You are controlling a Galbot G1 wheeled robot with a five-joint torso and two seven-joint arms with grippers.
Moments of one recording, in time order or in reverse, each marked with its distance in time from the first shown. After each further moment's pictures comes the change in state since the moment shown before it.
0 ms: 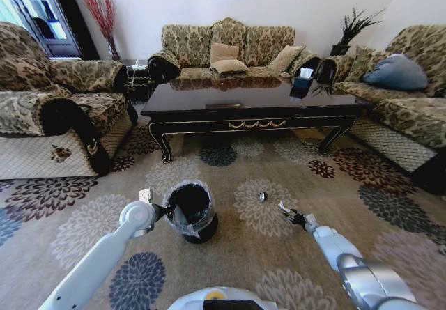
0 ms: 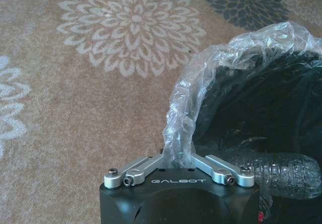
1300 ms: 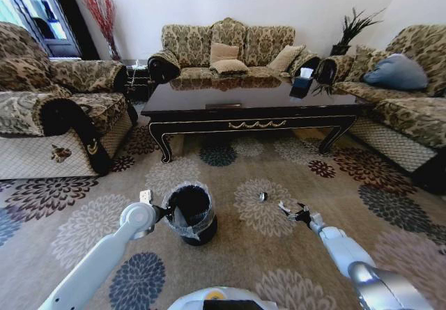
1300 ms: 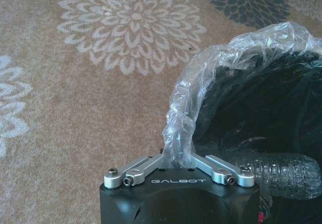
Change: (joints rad) left arm -0.004 0.003 0.017 -0.008 -0.005 0.000 -0.019; right arm -0.083 -0.067 -0.050 0.122 0.180 0.064 -0.035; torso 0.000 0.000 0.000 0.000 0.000
